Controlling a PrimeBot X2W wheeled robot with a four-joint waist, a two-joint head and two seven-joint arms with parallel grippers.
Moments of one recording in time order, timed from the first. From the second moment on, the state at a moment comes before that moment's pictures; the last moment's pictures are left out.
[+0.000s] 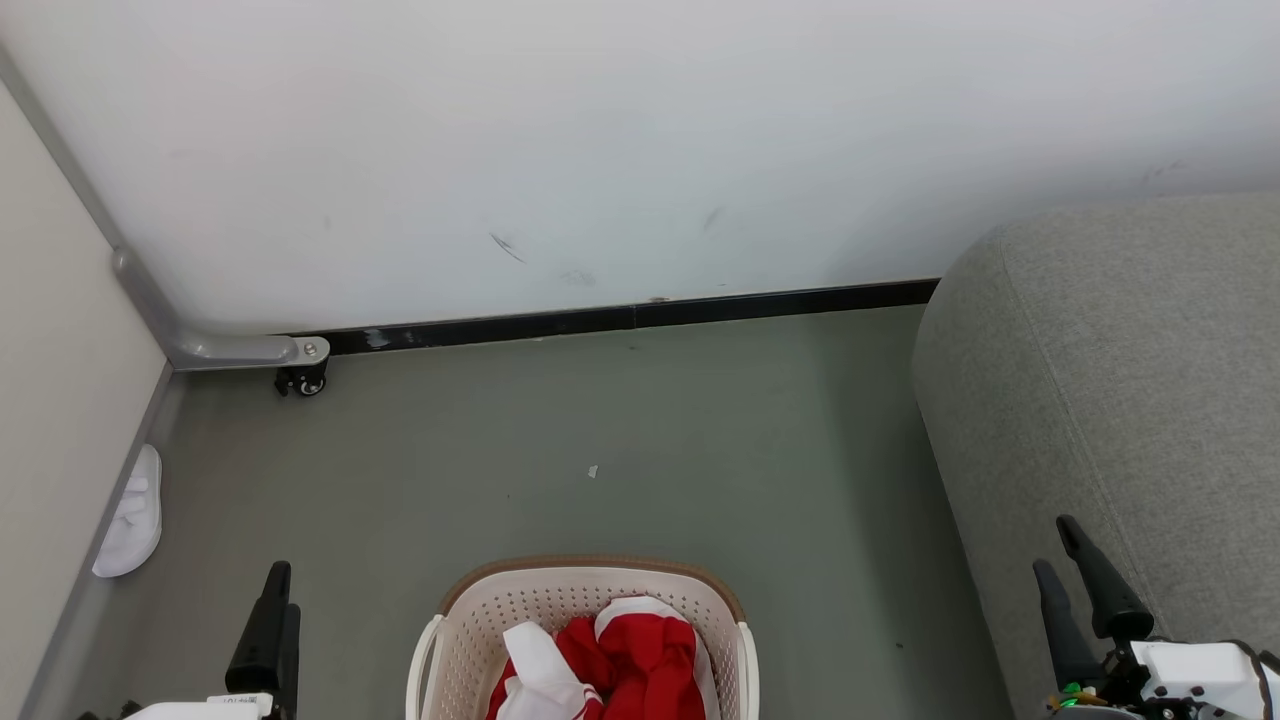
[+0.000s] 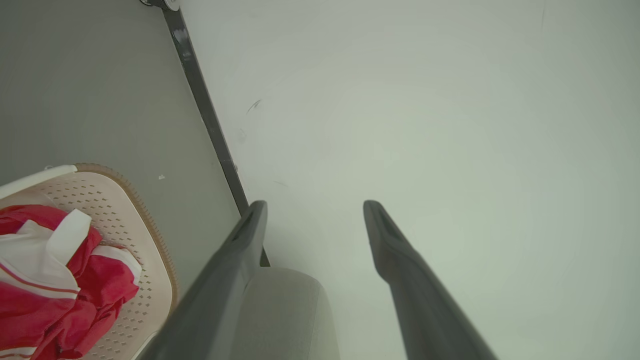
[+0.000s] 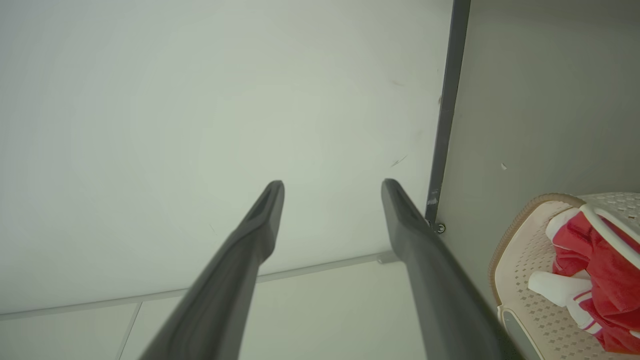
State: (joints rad) left arm -0.02 0.01 0.08 0.29 -1.61 -0.12 0.08; right arm -0.01 -0.02 -0.12 0.29 1.62 0.13 0.09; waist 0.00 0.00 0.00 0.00
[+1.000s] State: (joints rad) left arm -0.03 0.08 0.00 0.22 -1.34 -0.12 -0.04; right arm -0.03 -0.10 -0.02 0.19 1.36 0.13 -0.04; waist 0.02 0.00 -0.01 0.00
